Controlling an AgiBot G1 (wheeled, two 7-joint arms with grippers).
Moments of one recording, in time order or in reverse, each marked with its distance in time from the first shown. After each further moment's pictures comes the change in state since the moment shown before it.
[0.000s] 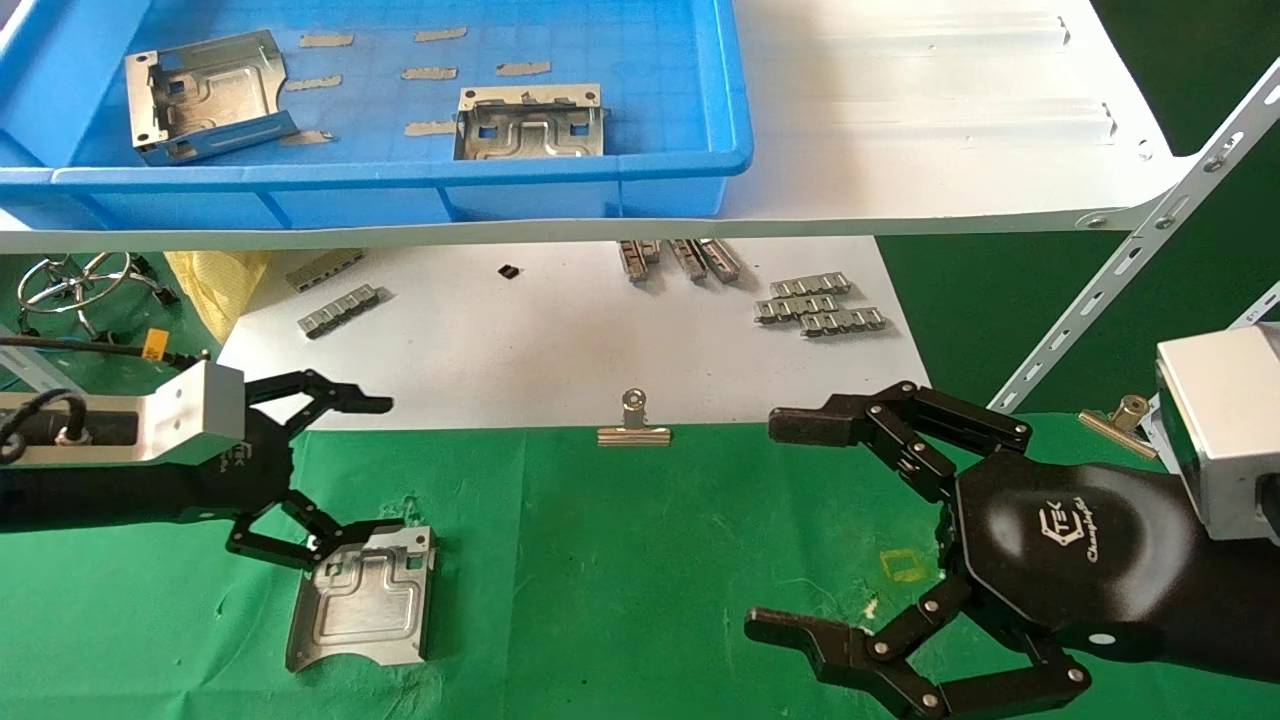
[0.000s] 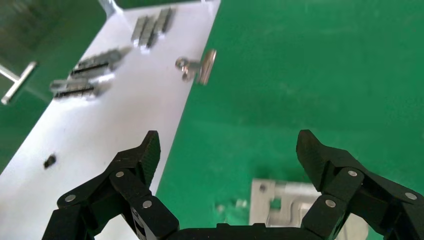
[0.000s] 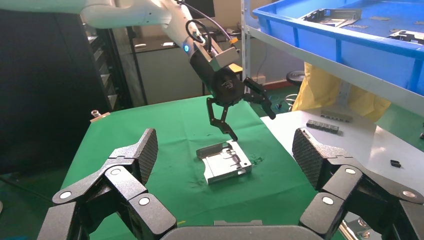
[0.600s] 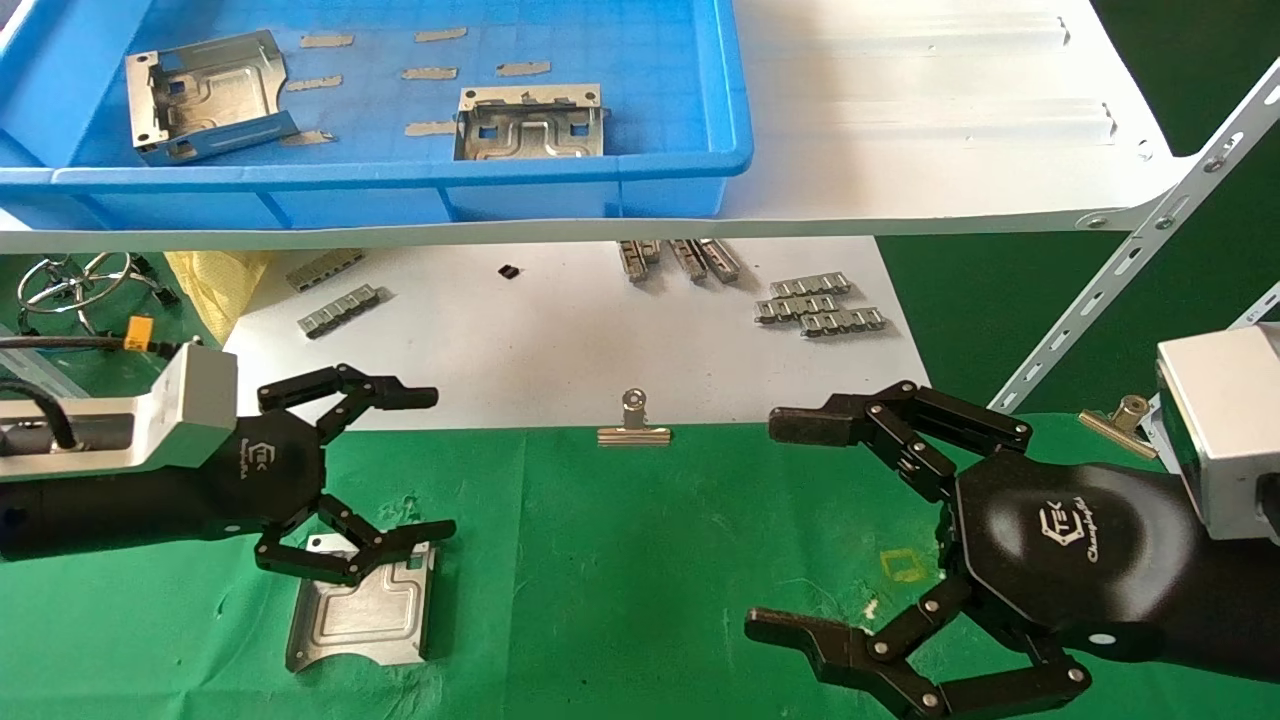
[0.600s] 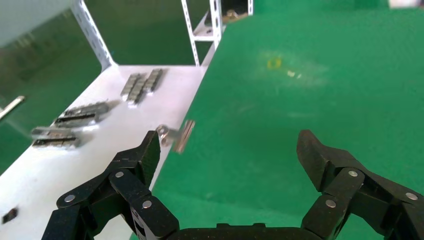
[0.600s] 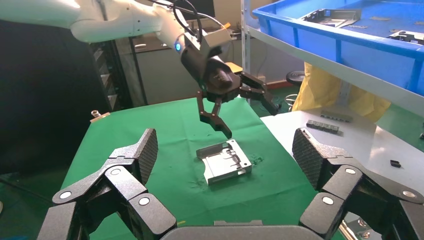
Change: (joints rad) left arm 0.201 -0.073 -0.205 -0.347 -0.093 -0.030 -0.252; right arm 0.000 0.000 0.000 0.000 0.000 0.000 0.000
